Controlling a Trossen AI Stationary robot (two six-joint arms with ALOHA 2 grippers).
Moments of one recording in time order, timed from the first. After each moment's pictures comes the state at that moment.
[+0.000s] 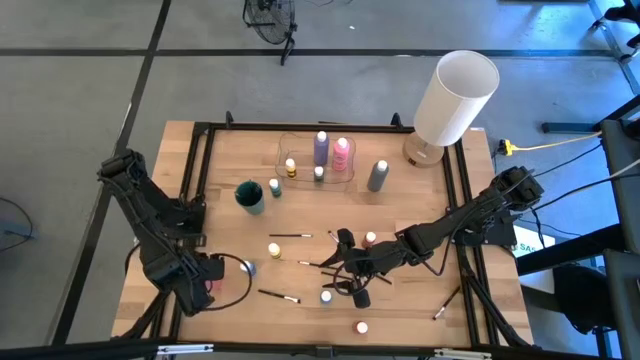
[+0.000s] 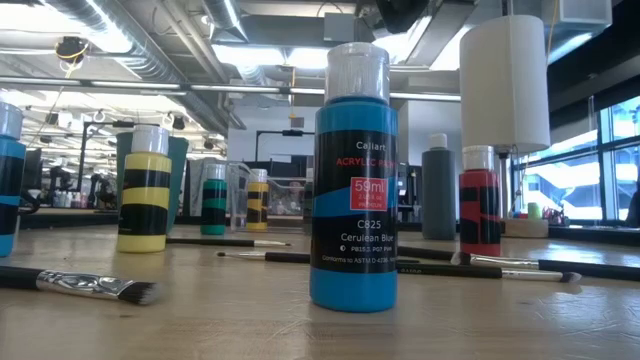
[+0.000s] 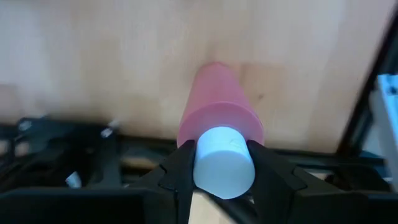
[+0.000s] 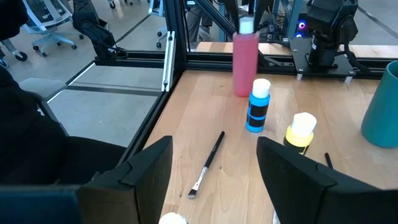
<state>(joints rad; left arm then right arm) -0.95 1.43 1.23 -1.43 0.02 -1.04 0.49 1.65 1.03 0.27 0.20 0.18</state>
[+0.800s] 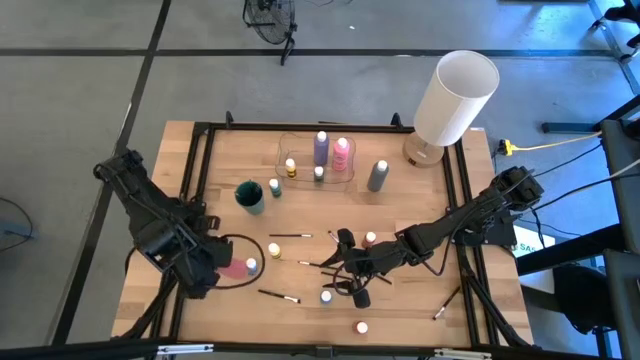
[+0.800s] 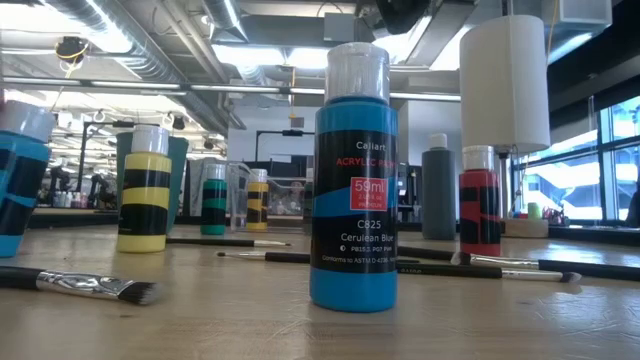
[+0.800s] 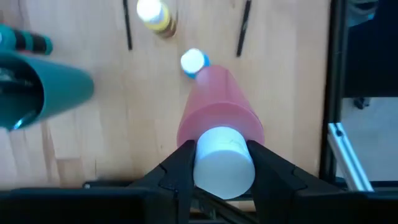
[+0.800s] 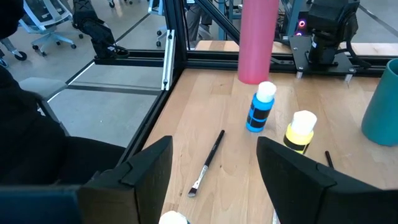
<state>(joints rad) -0.79 1.42 1.57 -1.57 -0.14 -0.76 0.49 1.65 1.03 0.27 0.20 0.19</state>
